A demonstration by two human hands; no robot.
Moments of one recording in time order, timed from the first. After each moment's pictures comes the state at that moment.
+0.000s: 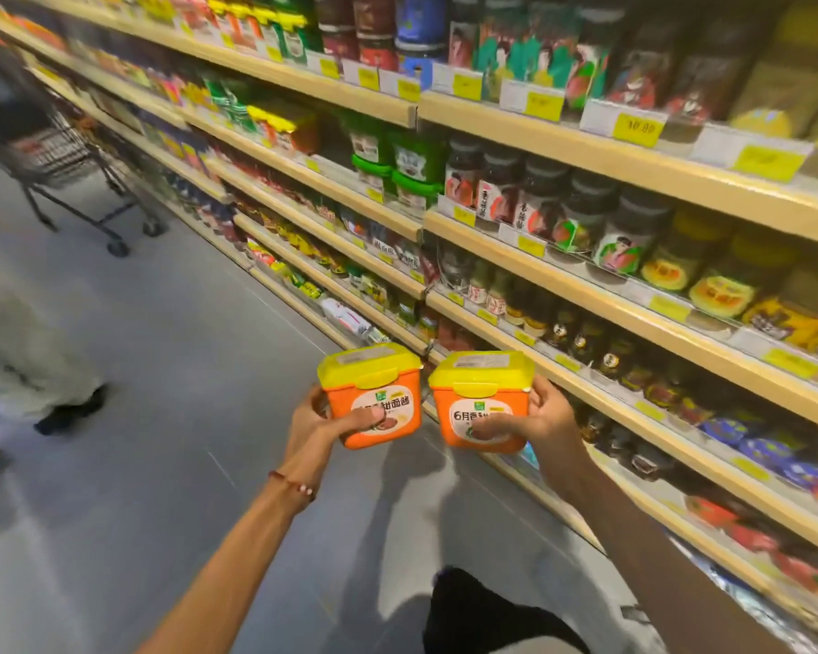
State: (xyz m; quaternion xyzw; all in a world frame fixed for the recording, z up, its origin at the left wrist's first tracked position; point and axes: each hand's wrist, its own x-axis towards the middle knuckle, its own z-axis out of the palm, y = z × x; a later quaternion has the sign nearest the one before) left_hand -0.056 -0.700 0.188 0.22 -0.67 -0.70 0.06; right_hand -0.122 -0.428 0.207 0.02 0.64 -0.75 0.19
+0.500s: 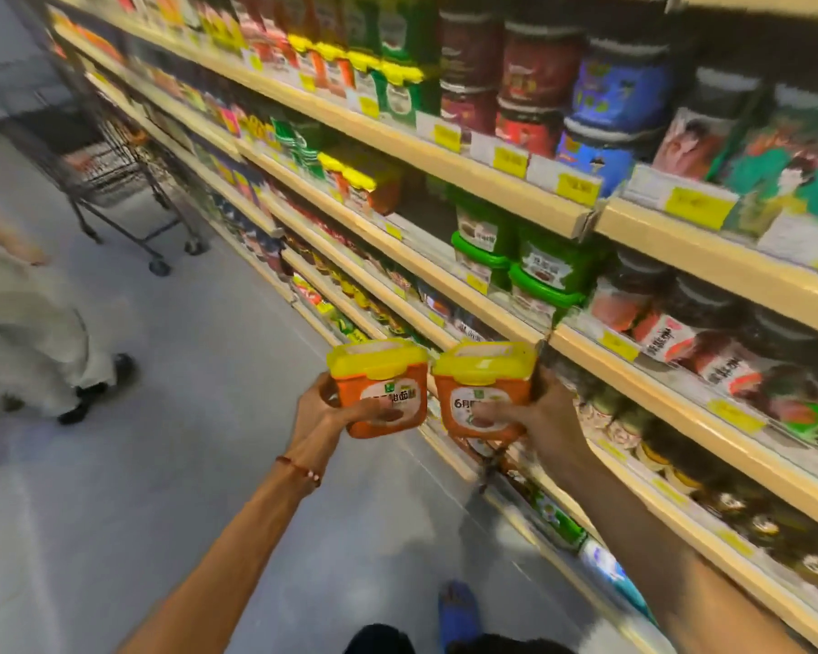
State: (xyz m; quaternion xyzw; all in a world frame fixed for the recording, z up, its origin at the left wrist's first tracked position) left_hand -0.293 -0.937 0.200 0.23 -0.69 -0.68 0.09; right_hand -0.379 -0.673 0.216 0.00 0.68 -0.71 0.19
